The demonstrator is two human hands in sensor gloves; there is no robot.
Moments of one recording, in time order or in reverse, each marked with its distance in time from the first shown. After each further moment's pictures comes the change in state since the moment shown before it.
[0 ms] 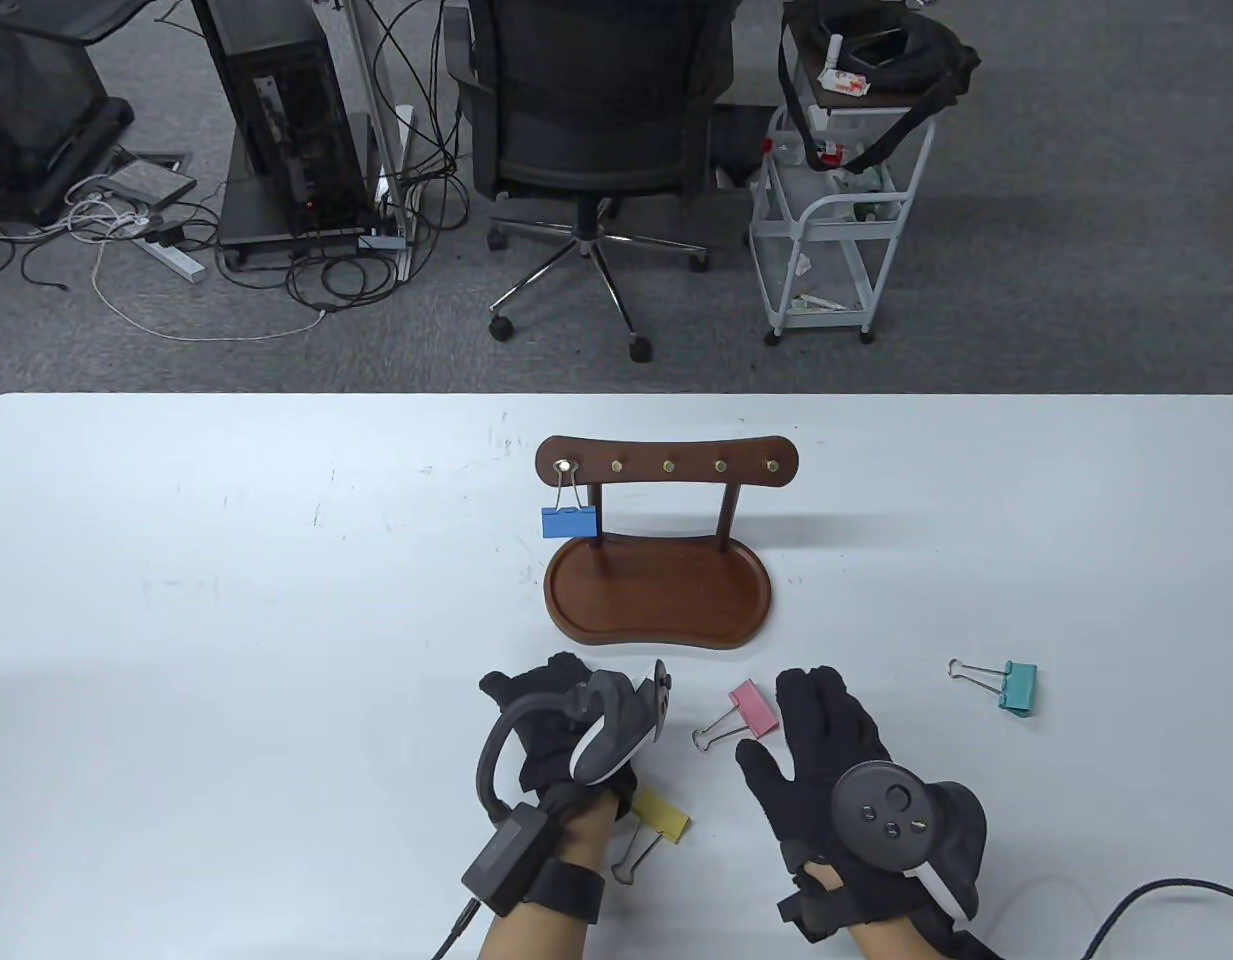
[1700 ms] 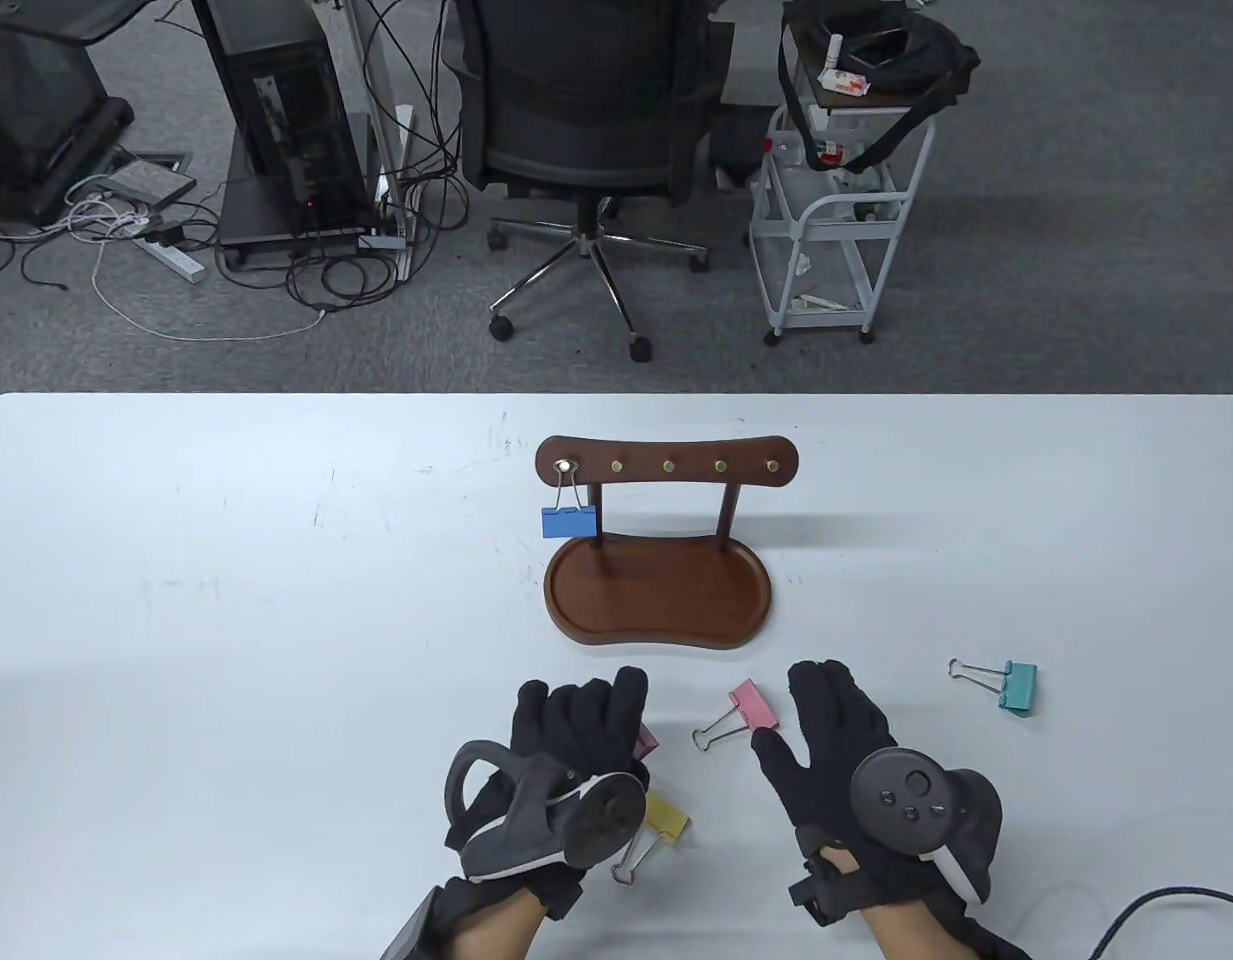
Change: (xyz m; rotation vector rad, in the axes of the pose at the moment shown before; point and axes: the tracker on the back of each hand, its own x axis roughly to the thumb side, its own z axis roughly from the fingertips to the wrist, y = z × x) left_hand -0.054 0.051 0.094 0.303 -0.611 0.324; right_hand -0.015 -0.003 -0.010 -0.011 0.007 -0.040
